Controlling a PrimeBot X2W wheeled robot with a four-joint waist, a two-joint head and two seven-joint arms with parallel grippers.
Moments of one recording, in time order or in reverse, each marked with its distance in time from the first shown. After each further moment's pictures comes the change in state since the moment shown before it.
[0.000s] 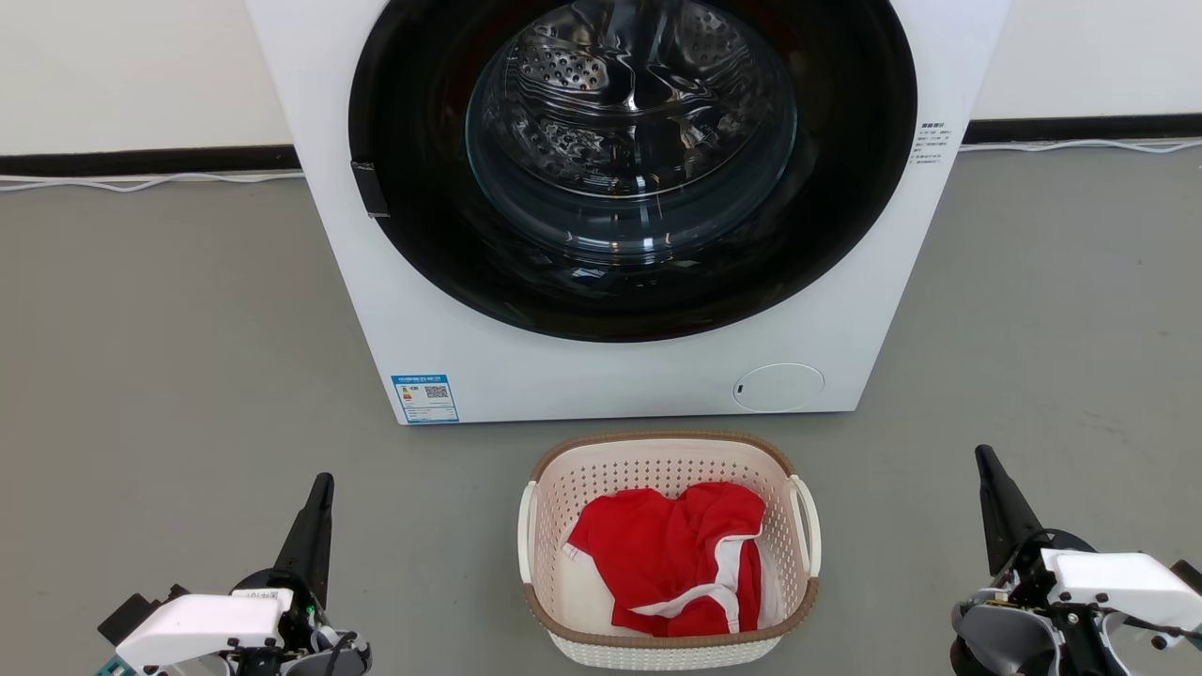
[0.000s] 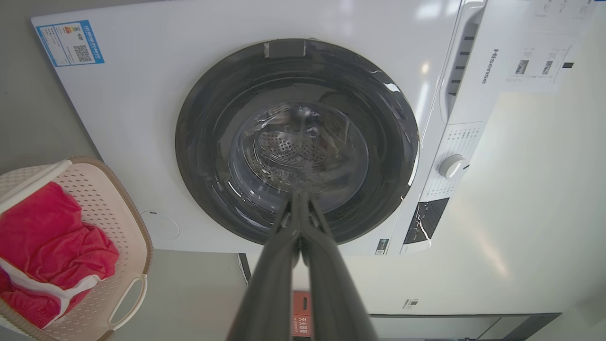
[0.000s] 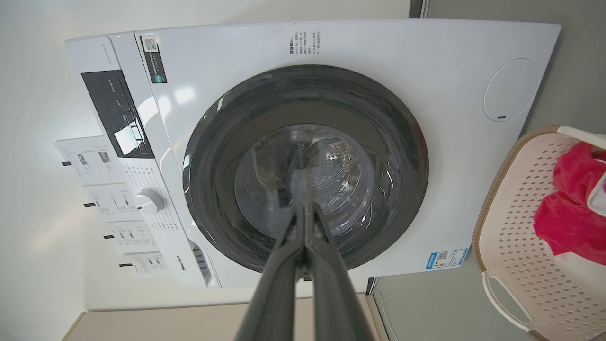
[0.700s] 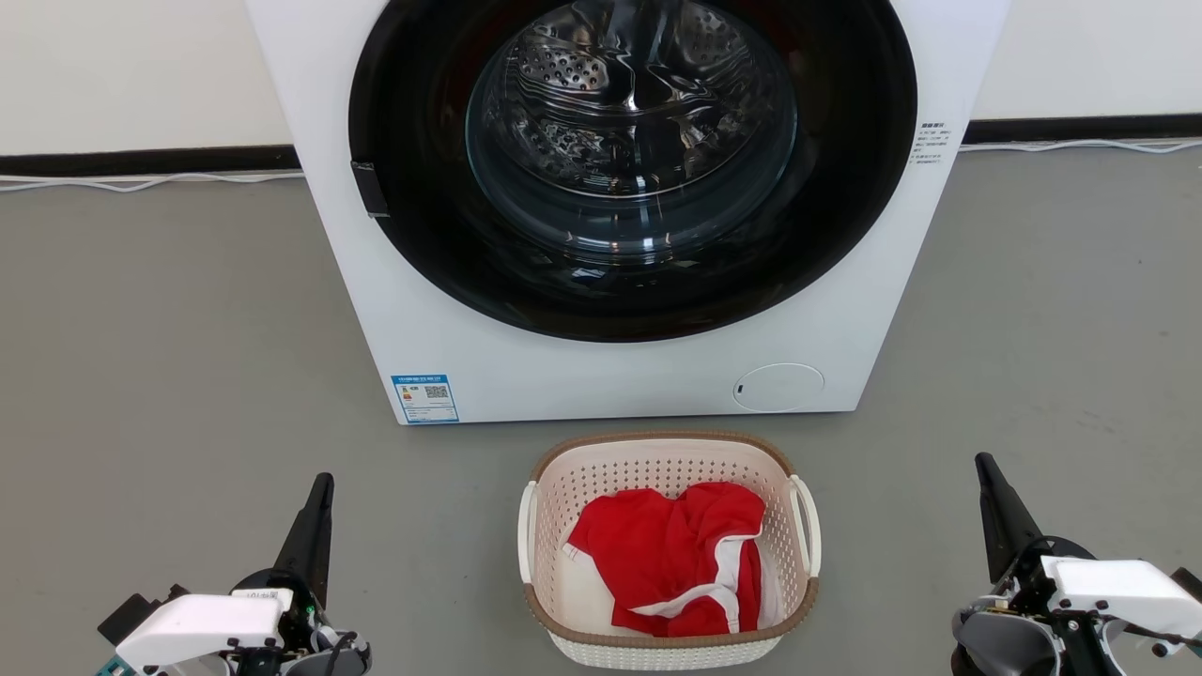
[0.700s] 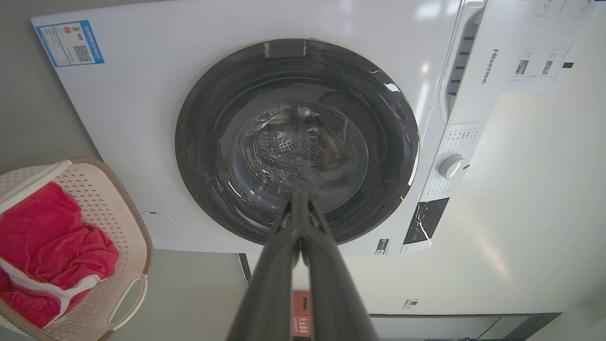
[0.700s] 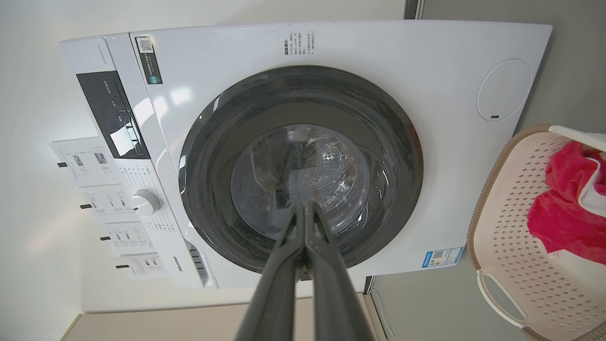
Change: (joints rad) left arm 0.000 0.000 0.000 0.000 0.000 0.000 0.000; right arm 0.012 0.000 0.000 -0.001 0.000 0.000 0.000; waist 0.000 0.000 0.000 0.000
